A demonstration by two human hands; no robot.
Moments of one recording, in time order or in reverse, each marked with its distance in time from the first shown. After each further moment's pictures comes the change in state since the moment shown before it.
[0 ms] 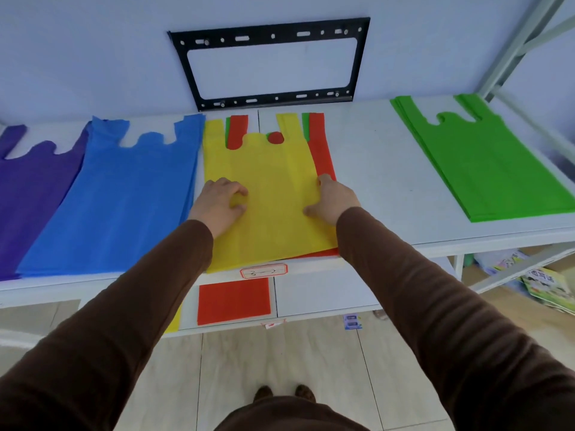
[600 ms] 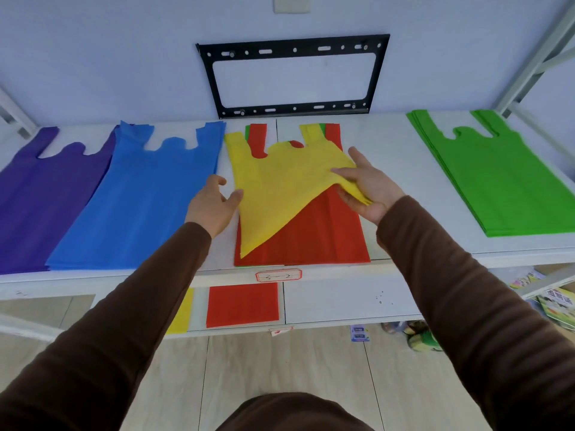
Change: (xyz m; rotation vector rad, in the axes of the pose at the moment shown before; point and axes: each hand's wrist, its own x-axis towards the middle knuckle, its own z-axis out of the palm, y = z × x) left_hand -0.023 -0.005 -0.030 -0.343 0.117 -0.362; right_hand -0.015 -0.010 -0.054 1.483 -0.204 0.078
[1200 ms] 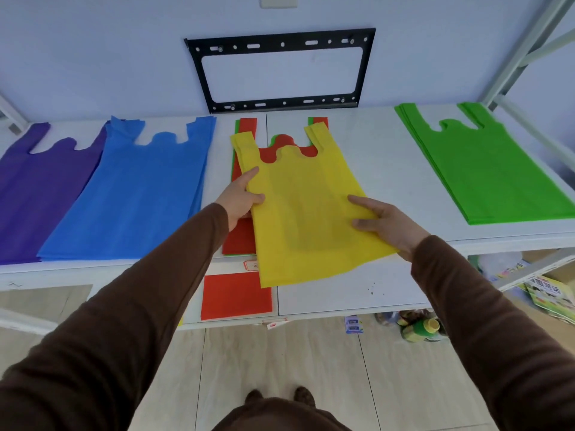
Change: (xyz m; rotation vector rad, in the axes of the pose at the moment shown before) left_hand 0.007 0.031 0.045 -0.597 -0.405 -0.083; right_hand -0.051 0.043 -0.092 -0.585 -0.001 0.025
